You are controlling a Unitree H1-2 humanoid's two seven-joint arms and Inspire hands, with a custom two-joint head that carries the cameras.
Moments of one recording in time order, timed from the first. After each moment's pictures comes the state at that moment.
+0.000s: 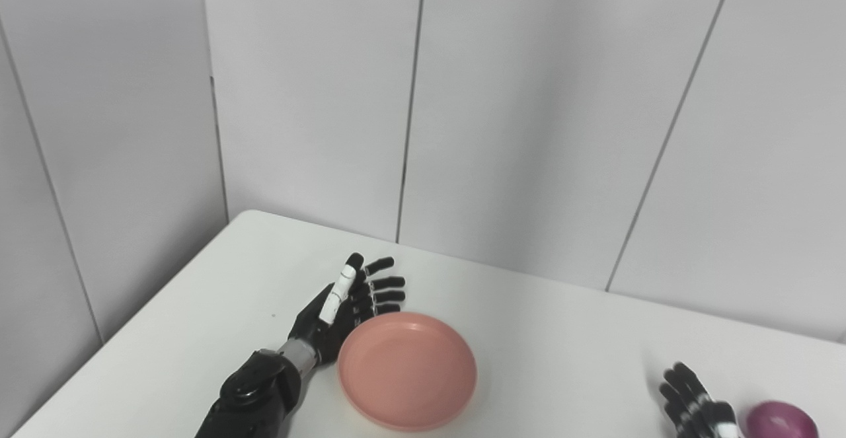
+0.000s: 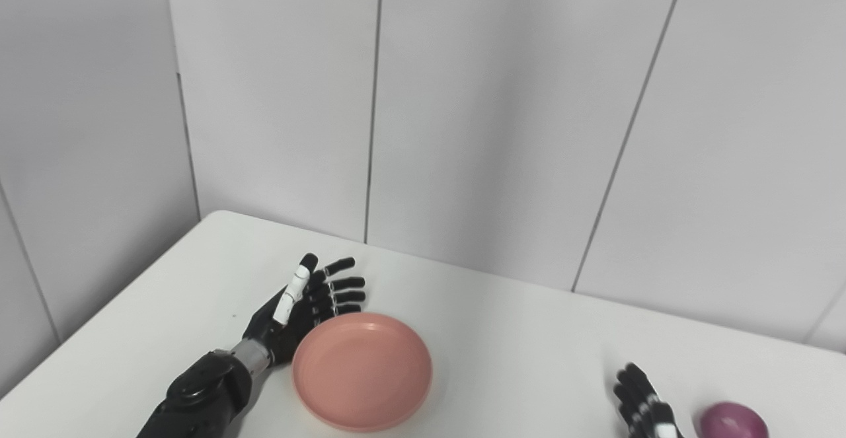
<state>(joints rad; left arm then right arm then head) -0.49 0.16 0.13 0.56 -0.35 0.04 -0.35 -0.11 -0.13 -0.12 0.12 0.27 -0.05 0.20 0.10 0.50</state>
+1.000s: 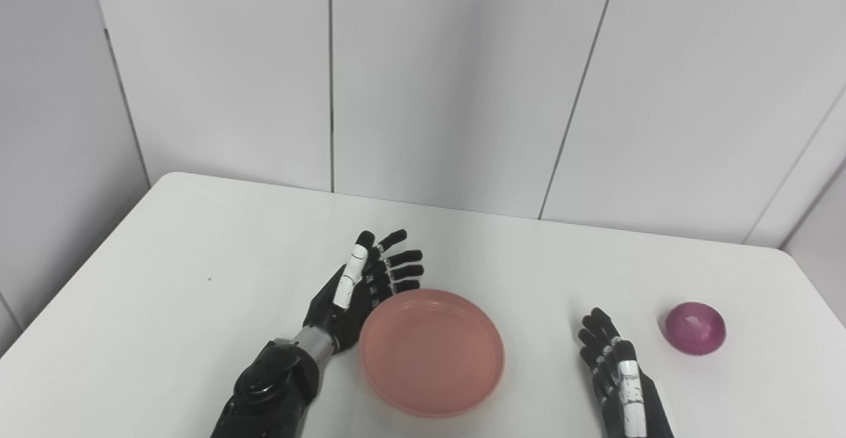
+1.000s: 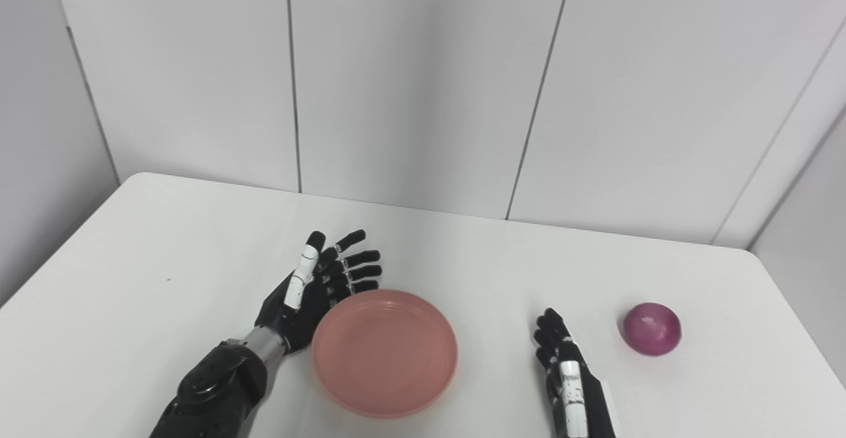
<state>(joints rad) -0.39 0.02 0.03 0.39 -0.32 0.13 -0.31 0.02 -0.01 -0.04 -0.06 0.17 0.04 0.07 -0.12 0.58</state>
